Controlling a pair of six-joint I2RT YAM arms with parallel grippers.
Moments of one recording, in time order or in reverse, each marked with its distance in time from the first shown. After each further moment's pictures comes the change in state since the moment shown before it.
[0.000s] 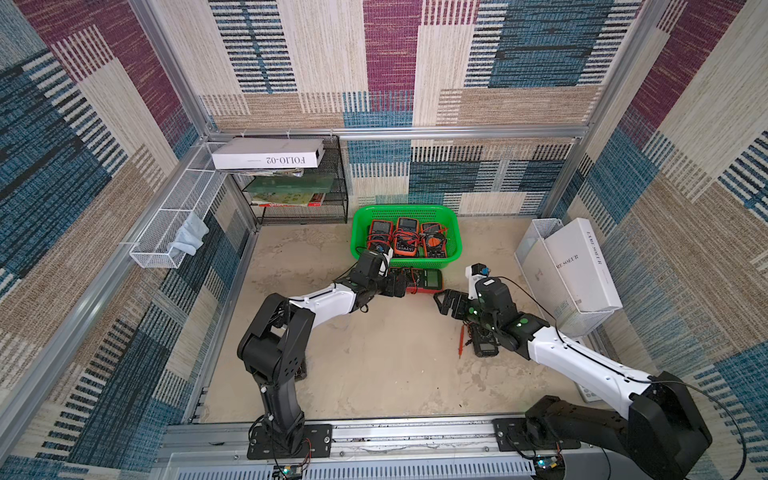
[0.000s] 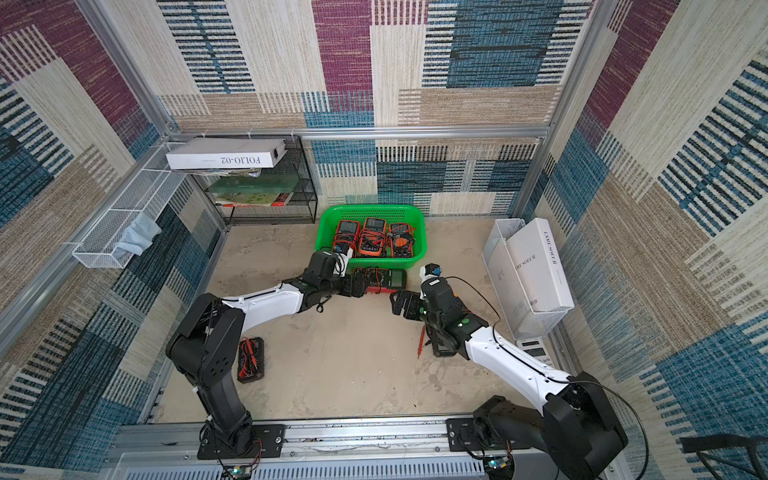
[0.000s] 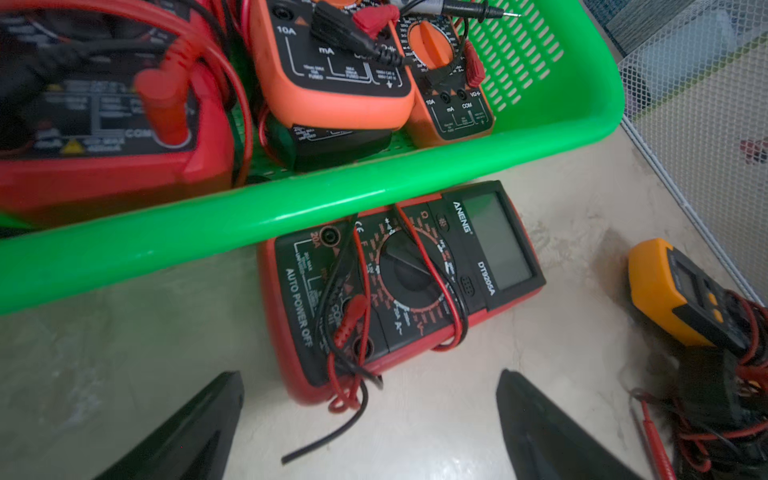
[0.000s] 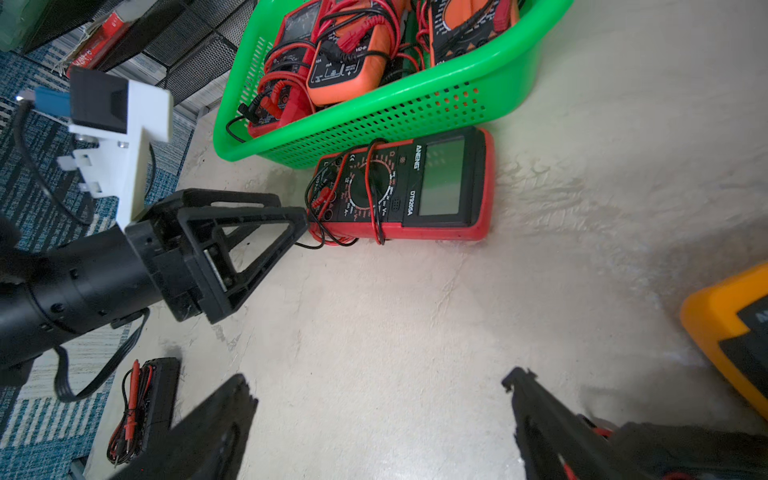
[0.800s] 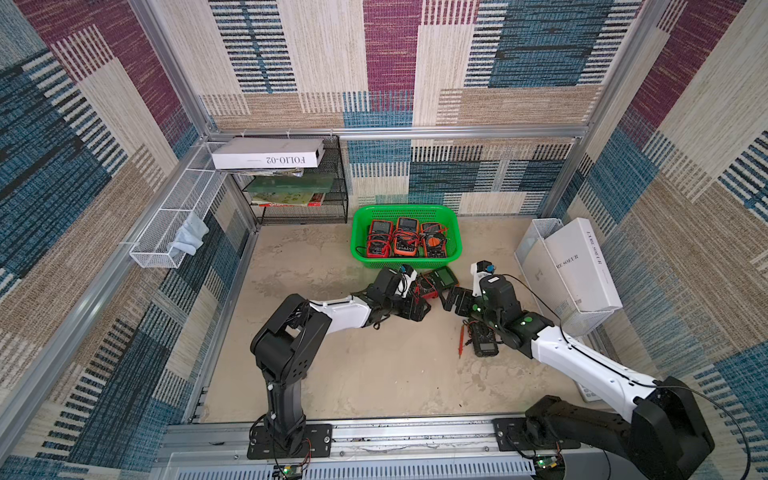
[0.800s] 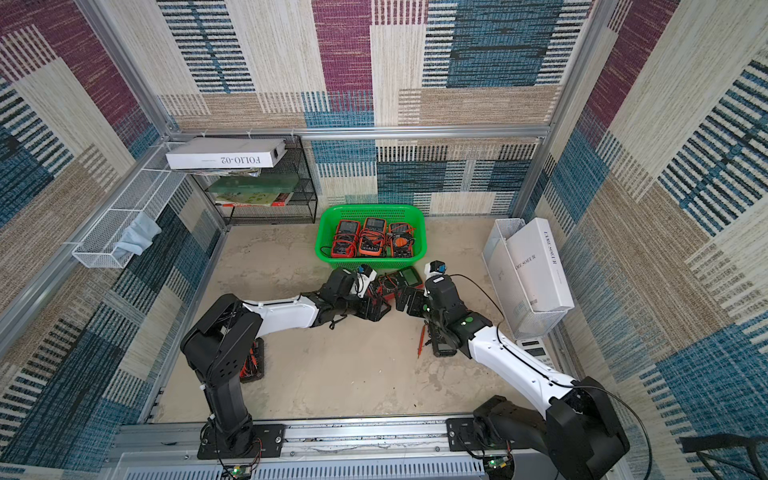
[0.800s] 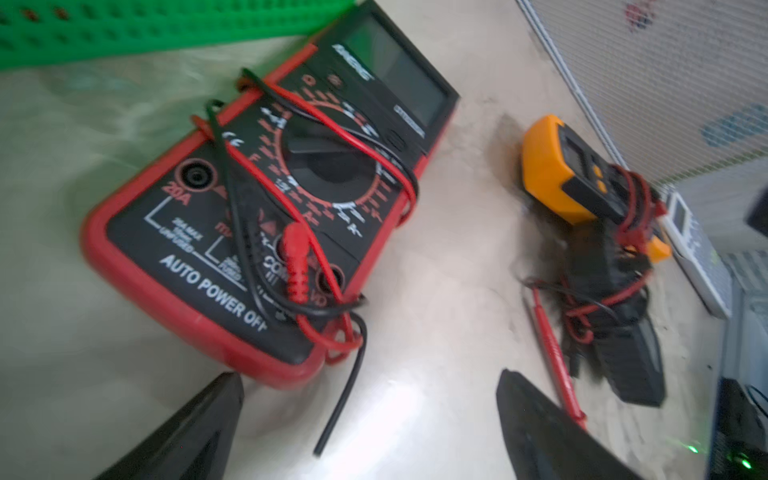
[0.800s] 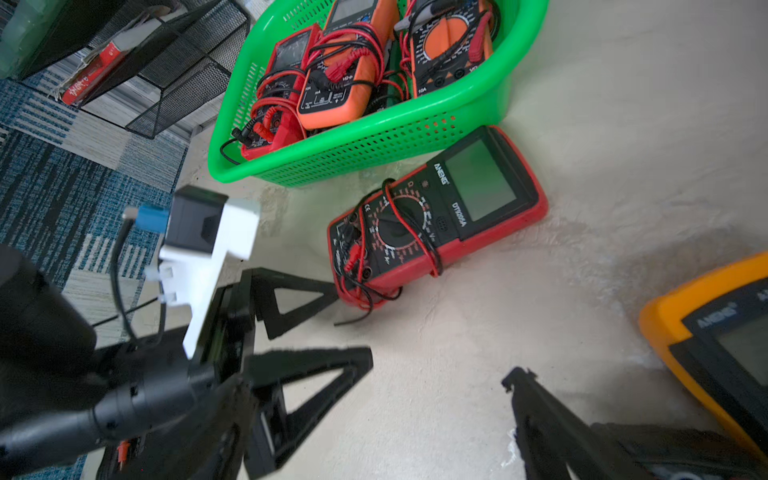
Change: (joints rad) left arm -0.182 -0.002 -0.105 0.069 0.156 -0.065; right arm -0.039 -0.025 0.010 -0.021 0.018 -0.005
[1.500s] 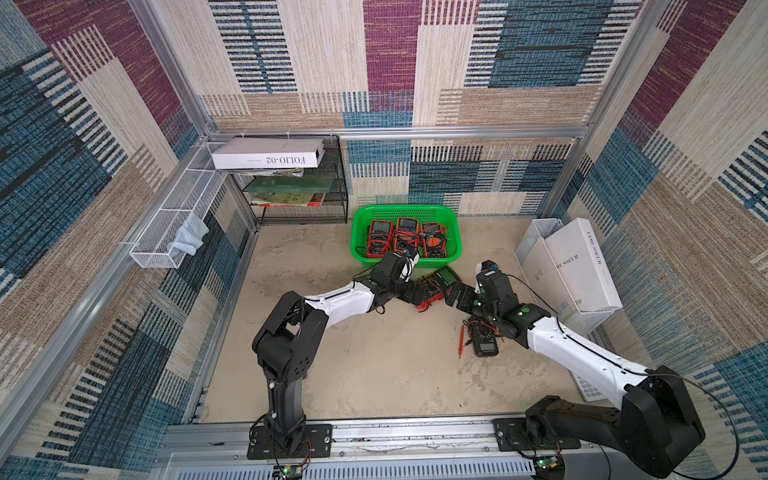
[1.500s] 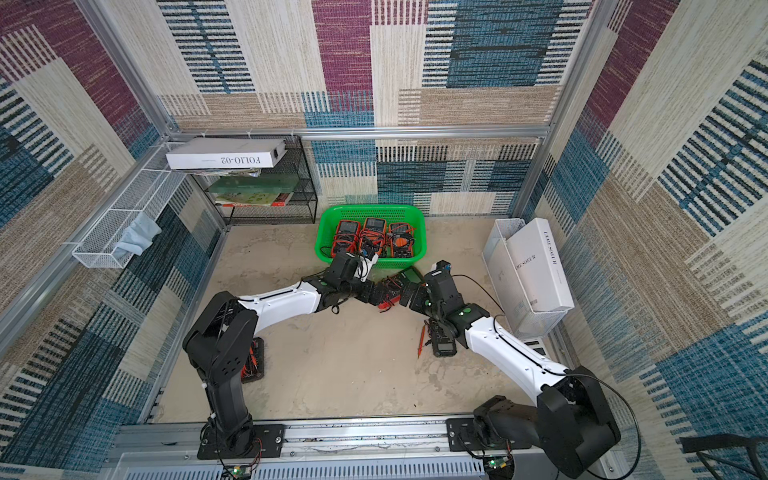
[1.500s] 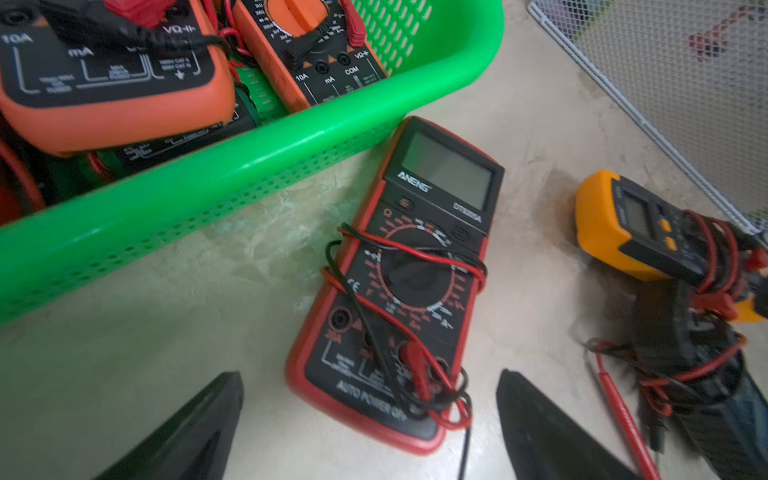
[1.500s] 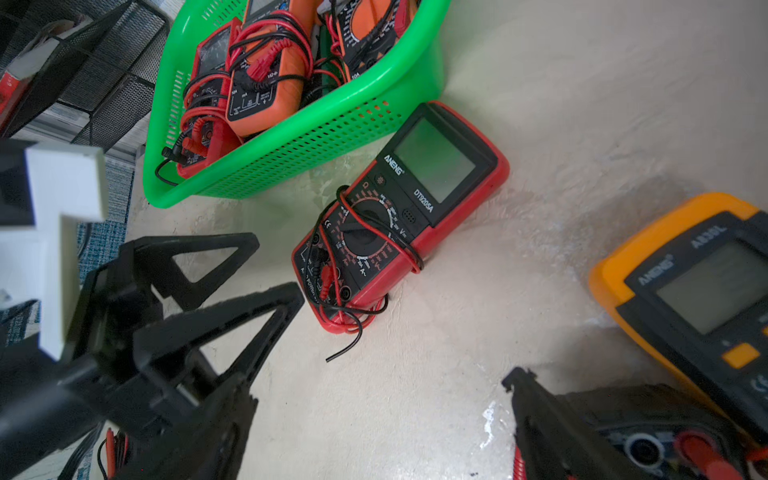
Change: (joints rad) left arm 0.059 0.074 0.242 -0.182 -0.165 0.178; right arm -0.025 0.077 0.070 -0.122 0.034 0.110
